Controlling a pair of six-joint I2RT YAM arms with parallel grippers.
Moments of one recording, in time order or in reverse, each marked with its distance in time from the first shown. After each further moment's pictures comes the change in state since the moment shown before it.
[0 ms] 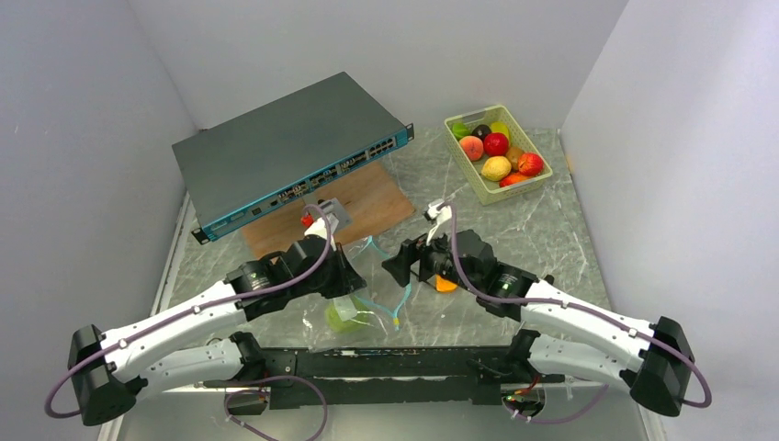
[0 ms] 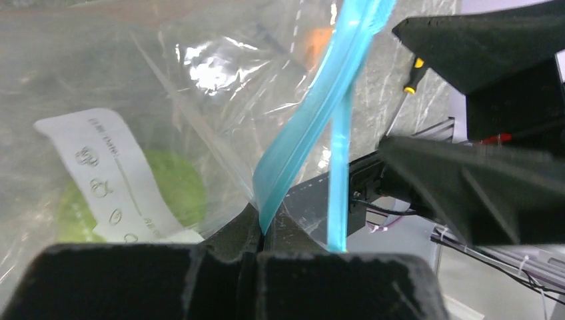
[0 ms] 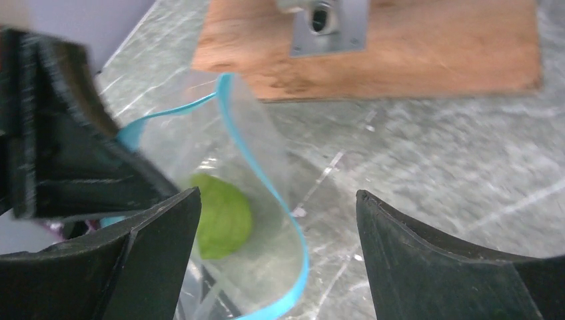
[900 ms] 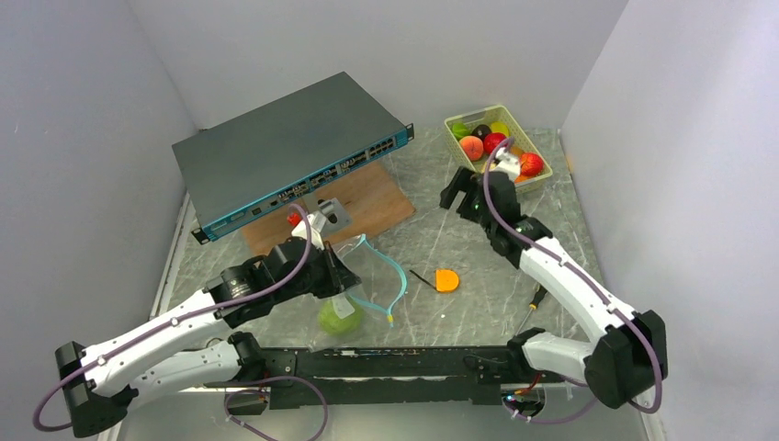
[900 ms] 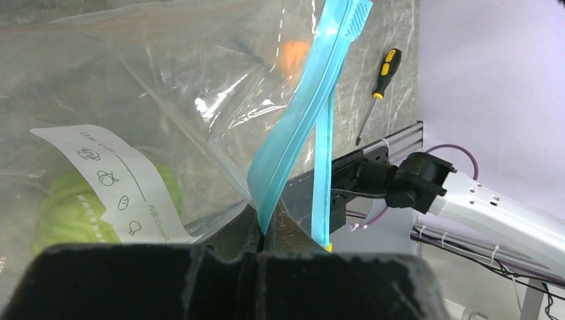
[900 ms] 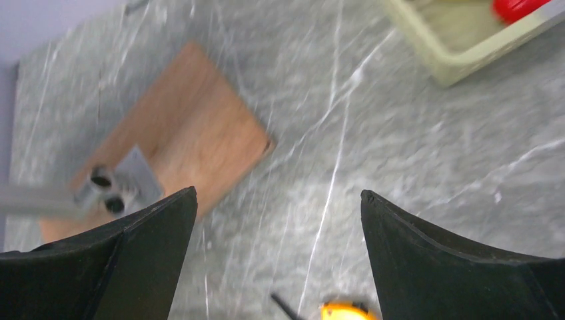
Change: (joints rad) left arm 0.000 -0.086 0.005 -0.030 -0.013 -0.004; right arm -0.501 0.180 0.196 -0.233 0.192 0.228
